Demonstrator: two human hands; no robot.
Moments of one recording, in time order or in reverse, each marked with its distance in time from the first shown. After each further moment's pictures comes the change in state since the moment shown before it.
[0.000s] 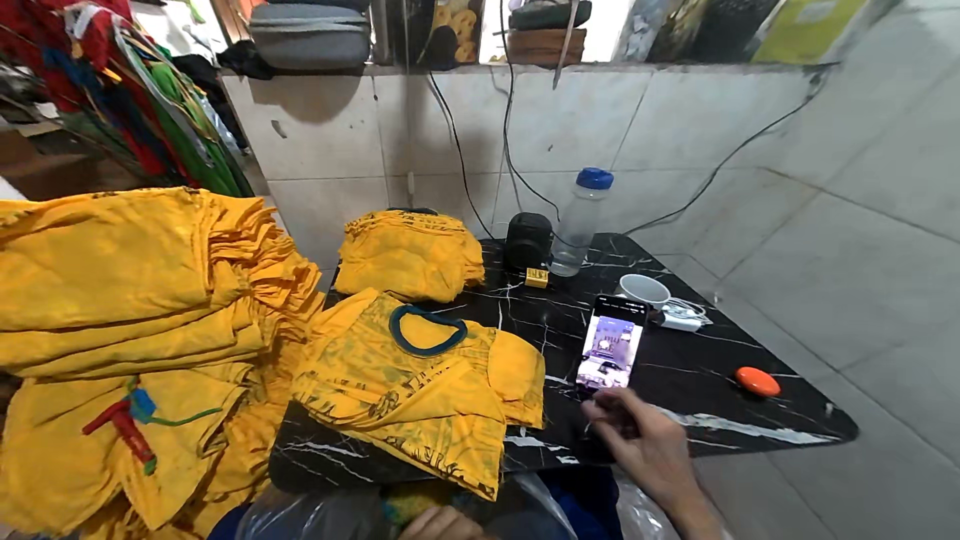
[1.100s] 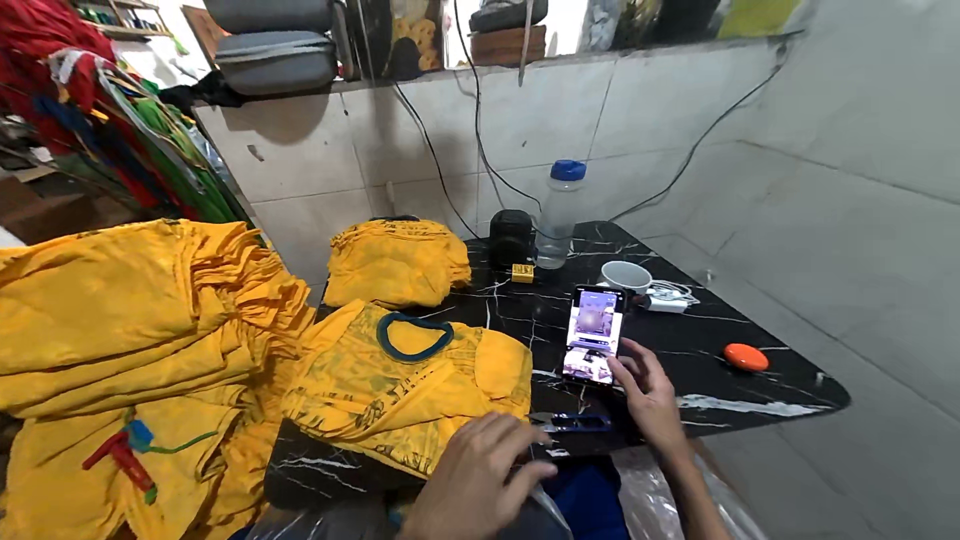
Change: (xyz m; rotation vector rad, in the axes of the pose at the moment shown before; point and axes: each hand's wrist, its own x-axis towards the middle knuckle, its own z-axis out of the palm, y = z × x) left_hand 0.119 -0.007 0.019 -0.082 -0.069 0.092; right_hand 0.019 0.041 0.009 0.515 0.145 0.451
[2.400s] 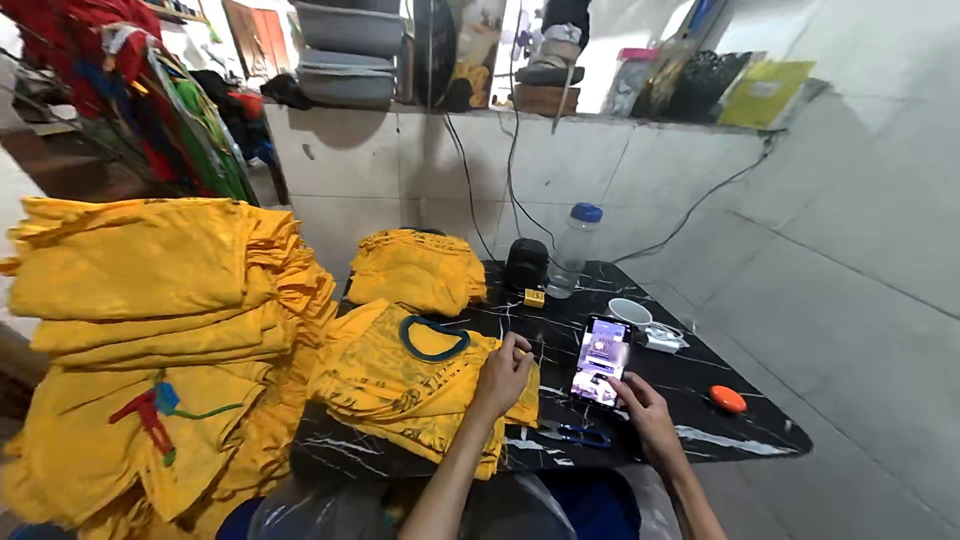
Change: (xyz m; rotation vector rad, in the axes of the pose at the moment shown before) left_hand 0.088 -0.099 0.050 -0.392 0.151 -0.487; right_hand 0.022 0.020 -0.009 0.112 -0.135 0.035
